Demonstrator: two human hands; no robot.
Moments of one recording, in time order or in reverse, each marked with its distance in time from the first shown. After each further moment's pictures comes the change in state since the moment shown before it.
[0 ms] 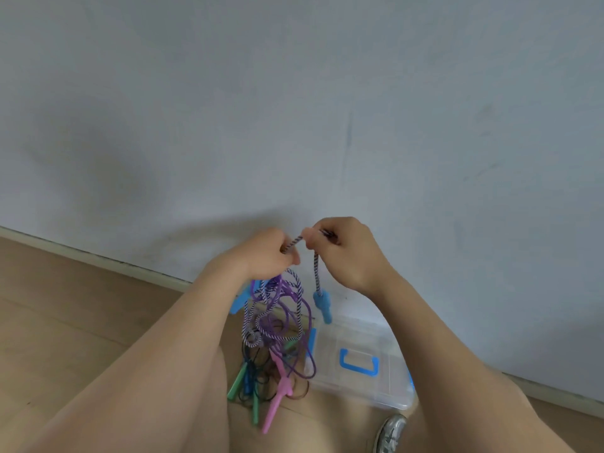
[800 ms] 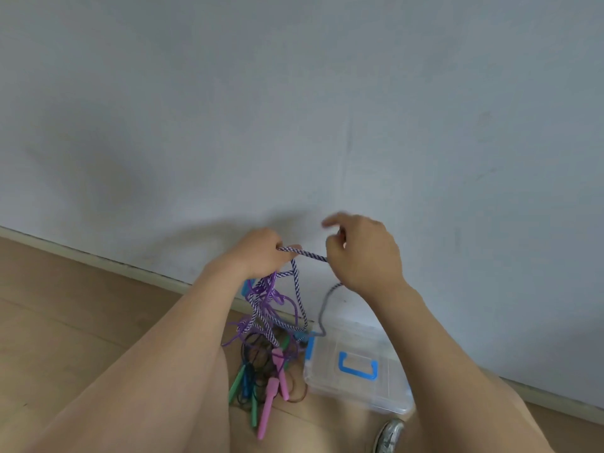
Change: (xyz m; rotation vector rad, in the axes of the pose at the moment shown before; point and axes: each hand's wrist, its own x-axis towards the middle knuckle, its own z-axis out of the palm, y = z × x) left_hand 0.002 -0.007 -0.002 0.169 0.119 -0.063; right_hand -0.008 -0.001 -0.006 -0.341 0.226 -0.005
